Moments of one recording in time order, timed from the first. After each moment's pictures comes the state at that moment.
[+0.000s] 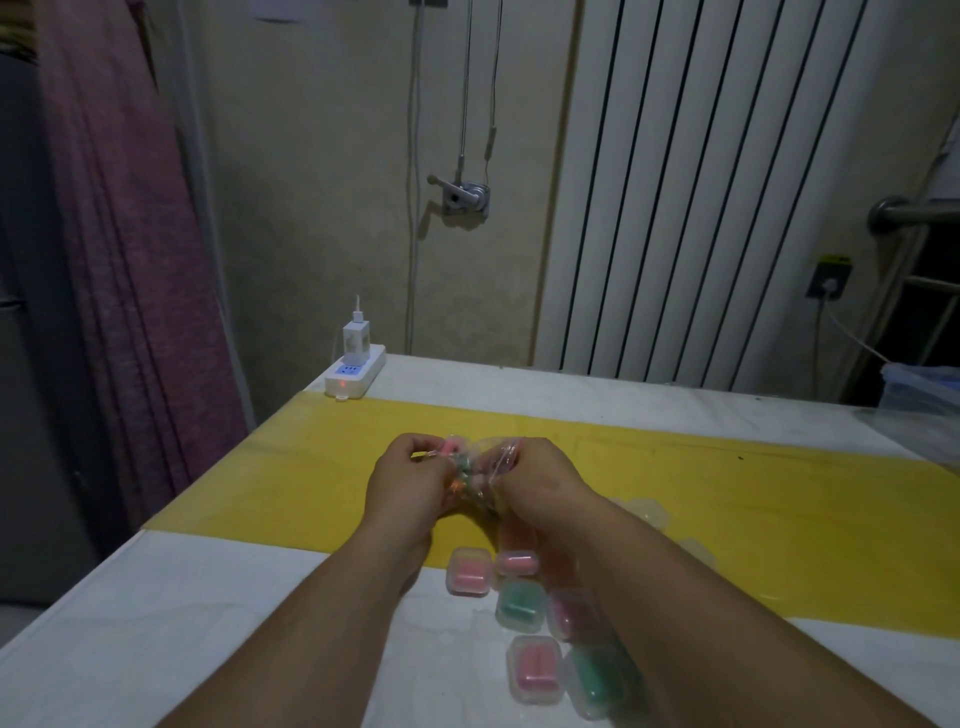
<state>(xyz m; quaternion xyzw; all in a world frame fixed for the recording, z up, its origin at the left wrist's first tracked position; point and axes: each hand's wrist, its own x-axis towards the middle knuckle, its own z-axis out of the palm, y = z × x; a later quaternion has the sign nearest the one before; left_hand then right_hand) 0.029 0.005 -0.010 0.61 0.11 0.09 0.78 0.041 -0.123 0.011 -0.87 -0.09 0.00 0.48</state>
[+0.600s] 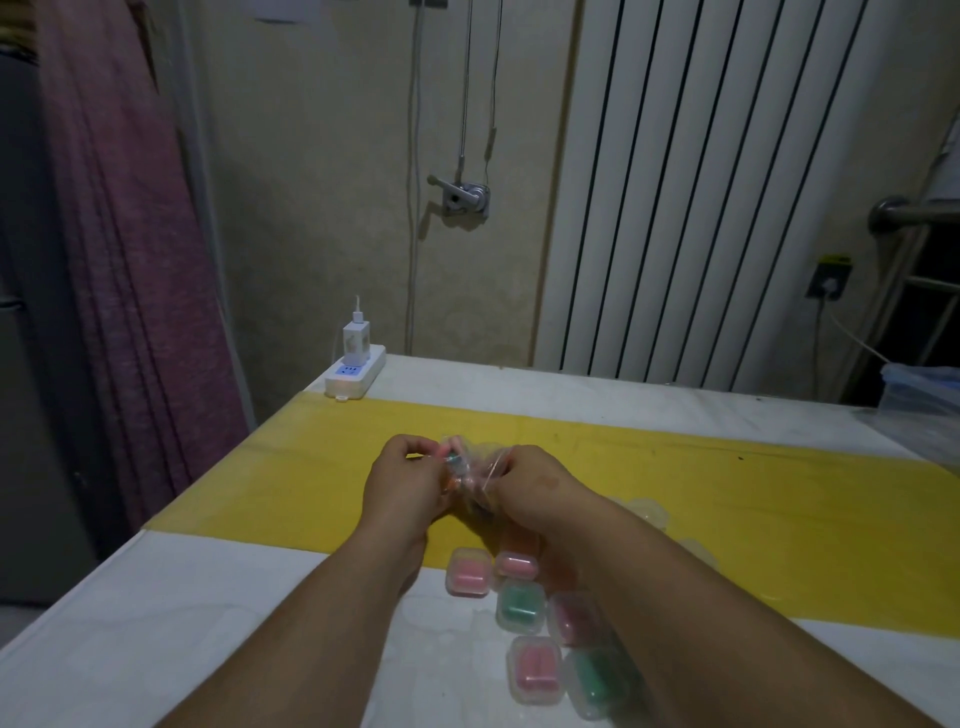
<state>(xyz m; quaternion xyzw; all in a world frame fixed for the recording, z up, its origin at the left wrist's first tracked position) 0.038 0.008 -0.018 0.60 0.10 0.11 0.78 0.041 -0.123 0.007 -0.86 -0.10 0.07 0.49</state>
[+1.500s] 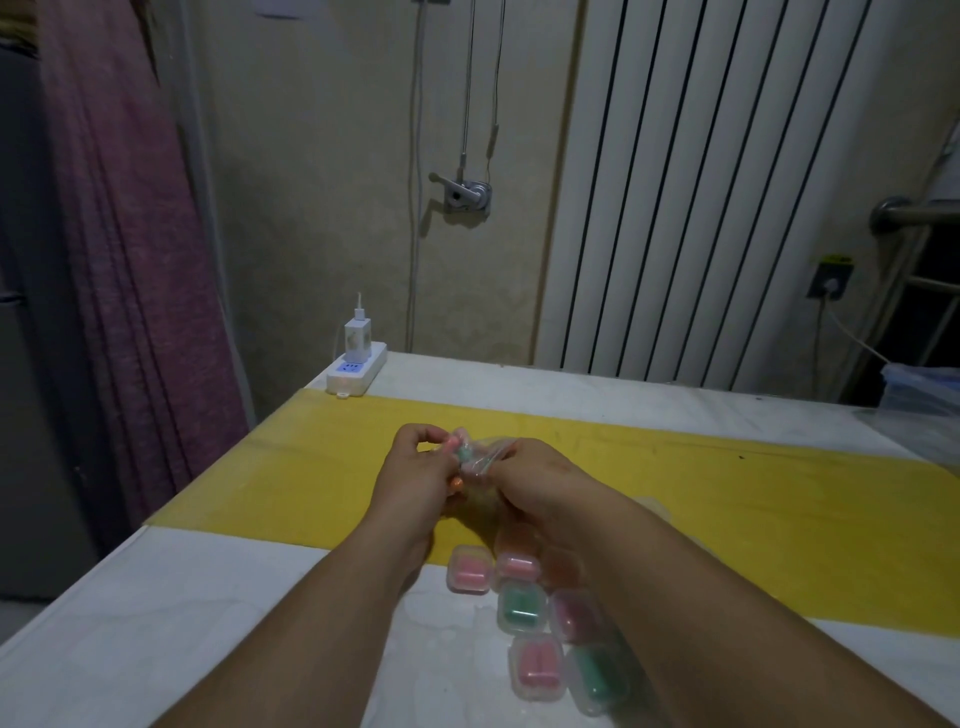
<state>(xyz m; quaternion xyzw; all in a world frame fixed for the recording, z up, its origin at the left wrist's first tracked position) 0.030 0.004 -0.010 0.61 0.06 0.08 0.79 0.041 -0.111 0.011 -0.79 -0.05 0.10 0.60</state>
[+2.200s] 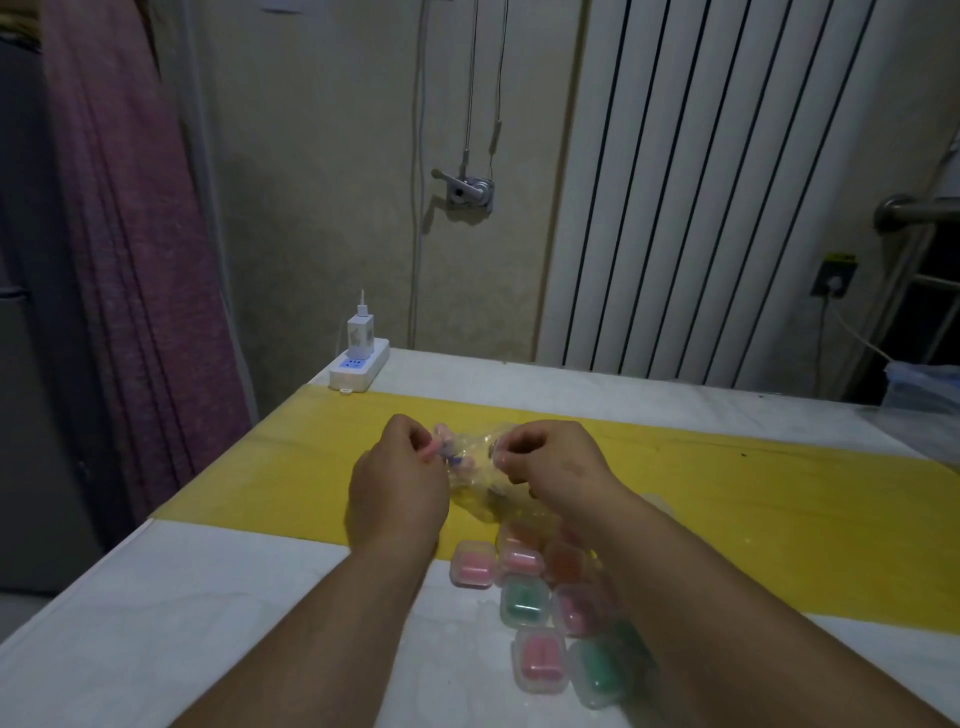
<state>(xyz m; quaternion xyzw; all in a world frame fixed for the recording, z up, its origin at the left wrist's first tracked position) 0.025 0.014 -0.018 0.84 0.15 0.28 0.44 0.027 -0.132 0.025 -0.83 -0.04 -0.03 0.55</state>
